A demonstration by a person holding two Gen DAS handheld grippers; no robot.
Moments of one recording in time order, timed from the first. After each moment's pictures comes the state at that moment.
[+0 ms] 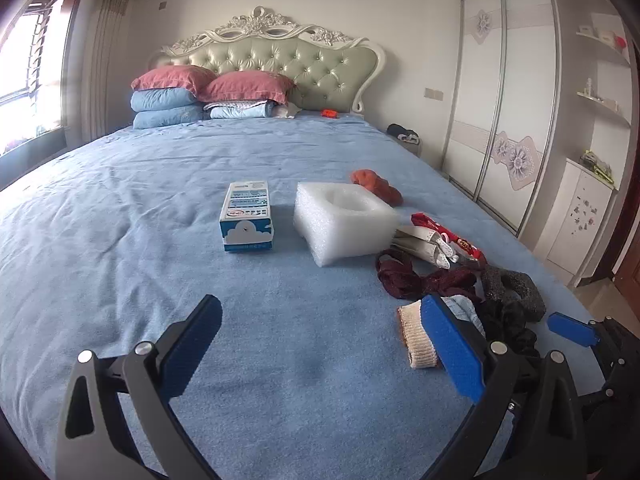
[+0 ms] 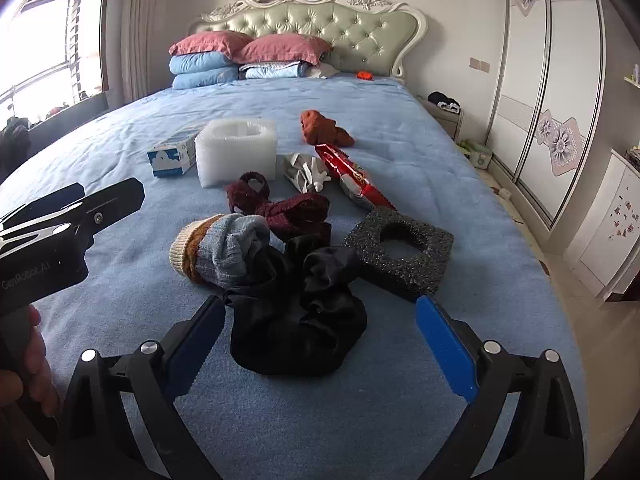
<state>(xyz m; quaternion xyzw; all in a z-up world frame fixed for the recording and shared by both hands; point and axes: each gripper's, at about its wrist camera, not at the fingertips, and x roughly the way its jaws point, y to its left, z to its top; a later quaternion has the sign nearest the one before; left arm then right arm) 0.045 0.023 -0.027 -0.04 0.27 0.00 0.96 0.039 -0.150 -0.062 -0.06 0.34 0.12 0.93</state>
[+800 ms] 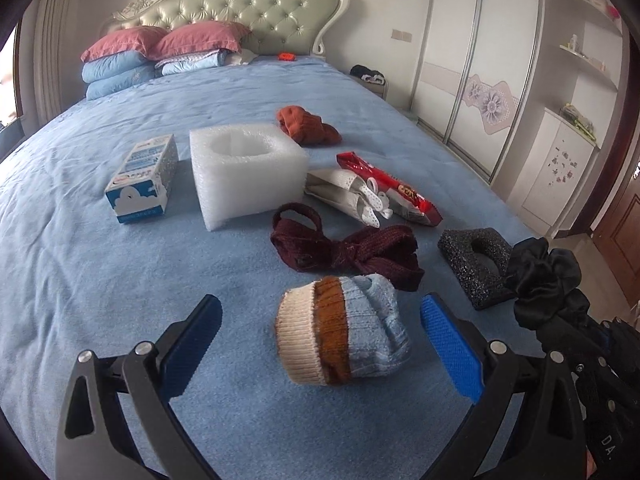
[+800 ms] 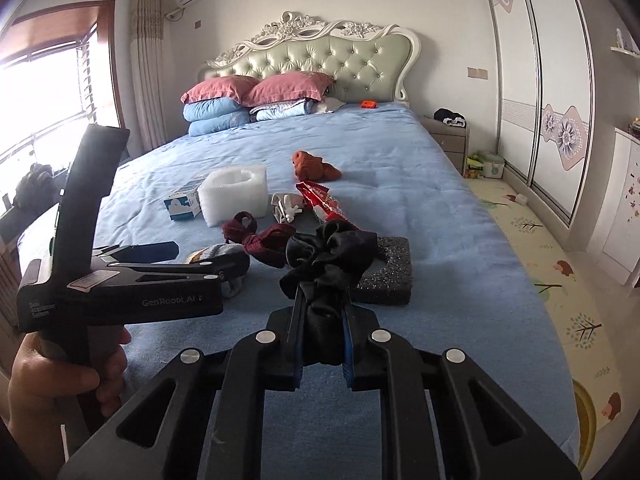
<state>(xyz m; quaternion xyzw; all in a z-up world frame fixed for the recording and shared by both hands) 0.093 -0.044 -0.055 -0.03 0.38 -0.07 0.92 0.007 -0.216 -0.037 0.01 0.28 0.16 0.95</state>
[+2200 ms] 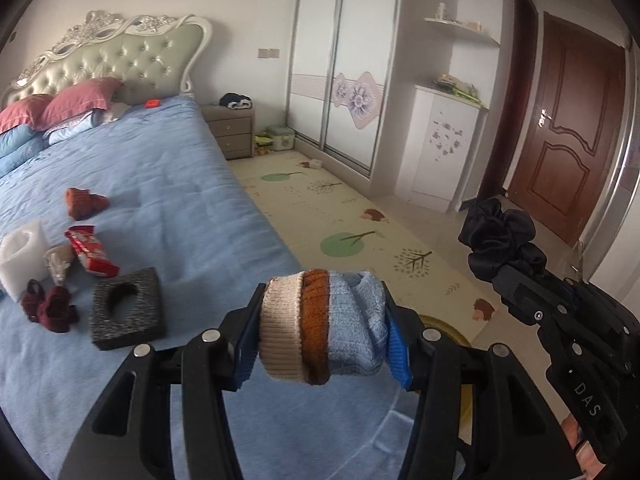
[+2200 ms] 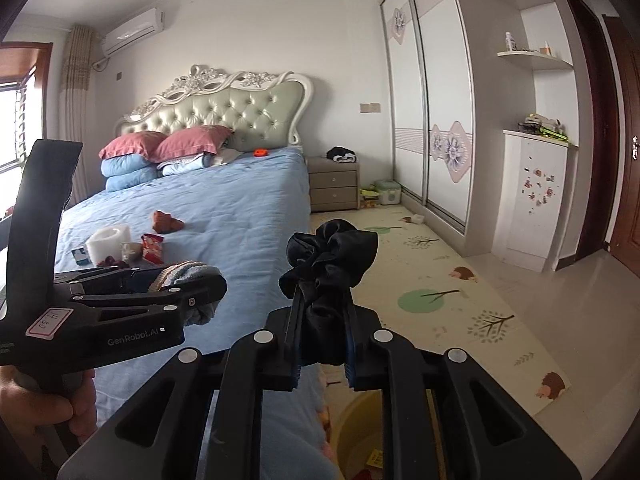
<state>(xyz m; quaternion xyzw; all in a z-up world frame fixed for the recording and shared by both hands) 0.027 -0.309 -0.024 0.04 0.31 -0.26 0.91 -0.069 -0.432 -0.023 0.04 0.20 -0.01 0.98</state>
